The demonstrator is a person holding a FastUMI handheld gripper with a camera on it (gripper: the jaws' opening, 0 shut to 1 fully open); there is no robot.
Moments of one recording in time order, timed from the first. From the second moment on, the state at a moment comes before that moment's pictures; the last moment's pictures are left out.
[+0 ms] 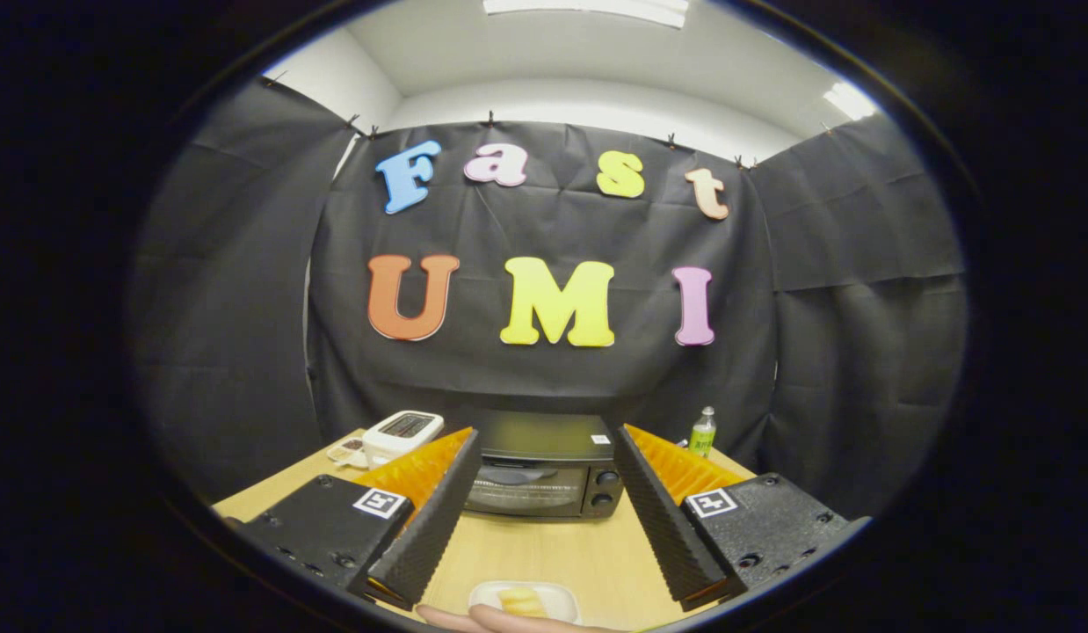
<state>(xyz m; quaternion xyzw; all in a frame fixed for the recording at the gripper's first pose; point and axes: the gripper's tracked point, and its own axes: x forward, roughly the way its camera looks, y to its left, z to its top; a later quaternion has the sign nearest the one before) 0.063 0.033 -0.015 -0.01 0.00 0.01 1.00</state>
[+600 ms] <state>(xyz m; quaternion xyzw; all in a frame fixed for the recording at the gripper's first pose) 0.191 0.066 -0.085 0.01 0.09 0.05 0.99</state>
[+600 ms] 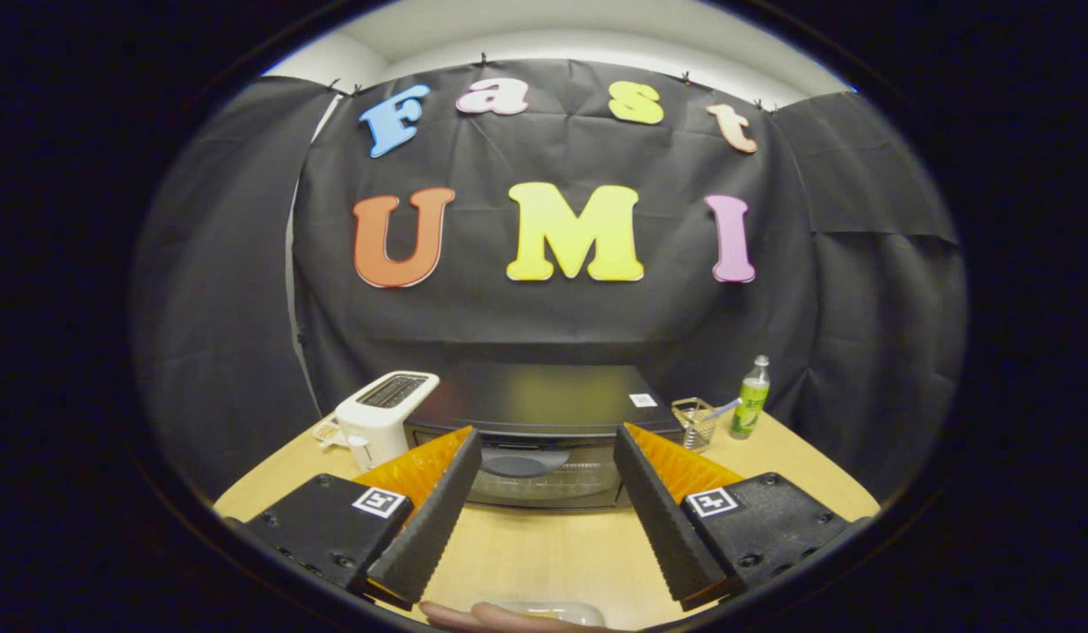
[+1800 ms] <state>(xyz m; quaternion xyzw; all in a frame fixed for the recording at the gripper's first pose) 0.274 0.081 -0.166 0.02 0.12 0.03 0.99</state>
